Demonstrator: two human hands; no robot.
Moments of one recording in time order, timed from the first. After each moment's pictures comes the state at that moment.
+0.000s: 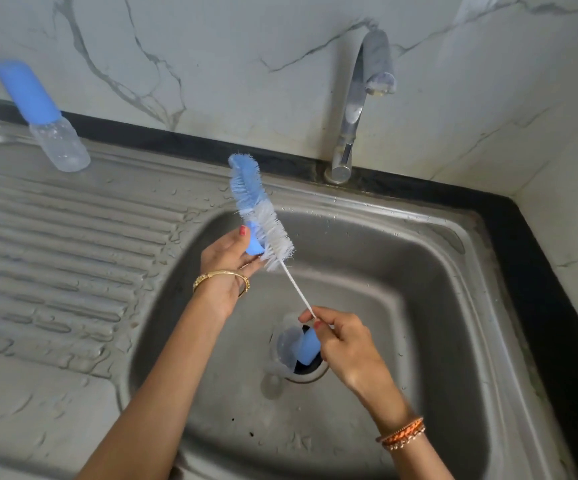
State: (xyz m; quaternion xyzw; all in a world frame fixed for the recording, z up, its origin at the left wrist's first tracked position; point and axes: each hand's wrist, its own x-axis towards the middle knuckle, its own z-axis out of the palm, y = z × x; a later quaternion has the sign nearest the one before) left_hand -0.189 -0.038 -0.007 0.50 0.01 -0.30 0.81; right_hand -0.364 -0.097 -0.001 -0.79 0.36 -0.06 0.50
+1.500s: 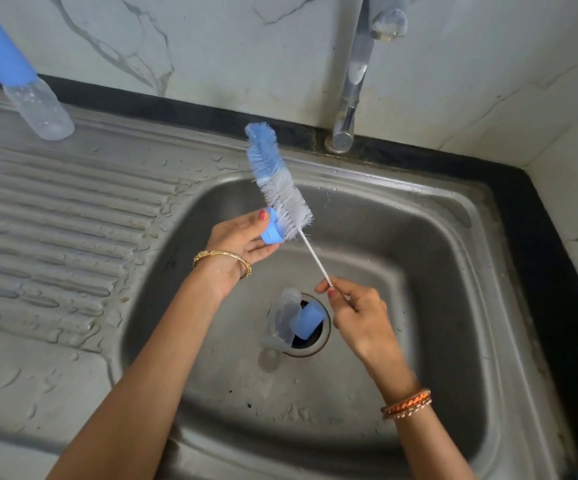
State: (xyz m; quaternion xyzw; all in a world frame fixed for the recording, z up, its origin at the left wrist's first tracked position) left_hand -0.200 -0.042 -0.004 0.55 -0.03 -0.39 0.74; right_hand -0.370 -0.112 -0.011 -0.78 0.41 -0.10 0.46
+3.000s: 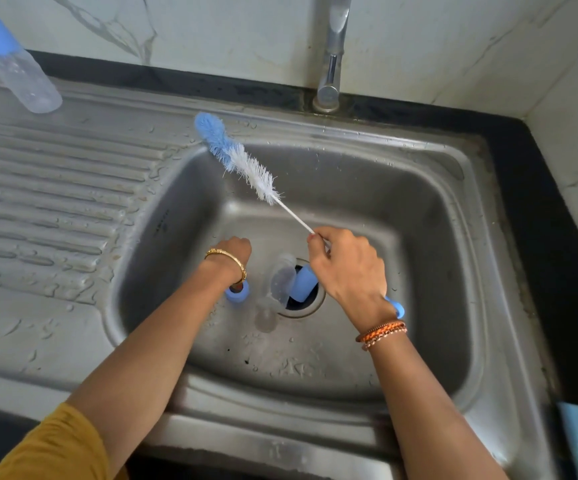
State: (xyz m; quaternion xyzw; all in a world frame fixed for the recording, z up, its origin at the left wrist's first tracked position) left_hand -0.213 -0.032 -0.069 0.88 -0.39 -0.24 -0.14; right_hand -0.369 -0.111 -0.003 -0.88 0.39 -0.07 0.26
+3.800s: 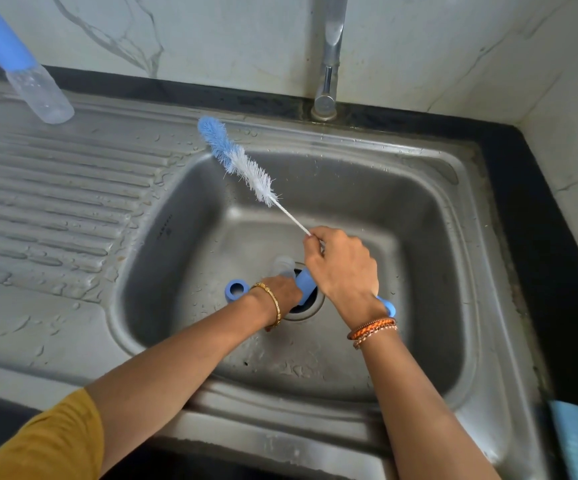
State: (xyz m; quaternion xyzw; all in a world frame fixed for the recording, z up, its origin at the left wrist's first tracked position) left_hand -0.289 -0.052 -0.070 0.73 -0.59 -0.23 -0.25; right_hand -0.367 -0.110 -0.003 -0.88 0.38 -0.09 0.27
